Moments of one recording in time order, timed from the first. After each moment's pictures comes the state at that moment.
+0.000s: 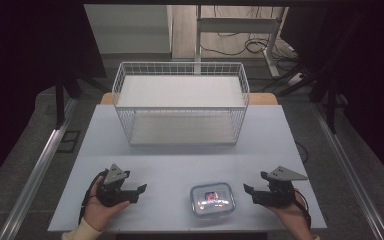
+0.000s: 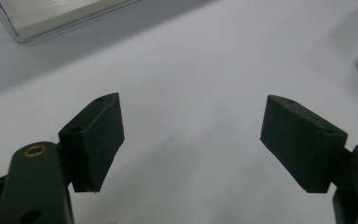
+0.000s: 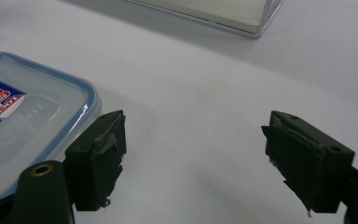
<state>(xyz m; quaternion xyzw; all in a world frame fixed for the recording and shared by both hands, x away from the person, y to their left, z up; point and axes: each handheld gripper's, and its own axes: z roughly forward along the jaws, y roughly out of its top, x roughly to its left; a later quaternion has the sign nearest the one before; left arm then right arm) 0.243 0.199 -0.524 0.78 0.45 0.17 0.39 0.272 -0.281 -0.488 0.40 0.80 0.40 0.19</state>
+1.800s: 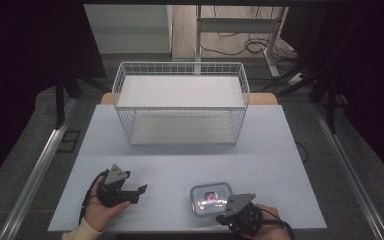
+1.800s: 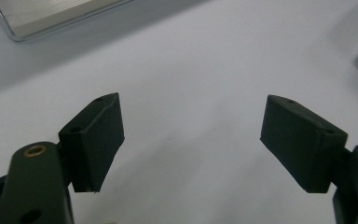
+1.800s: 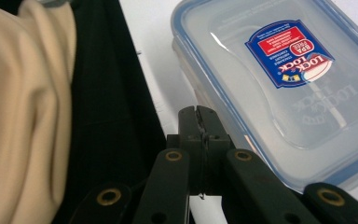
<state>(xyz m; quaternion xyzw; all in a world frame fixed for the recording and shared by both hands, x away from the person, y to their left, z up) 0.243 0.199 -0.525 0.79 0.44 0.17 0.39 0.215 -0.190 -0.484 0.13 0.95 0.29 0.05</state>
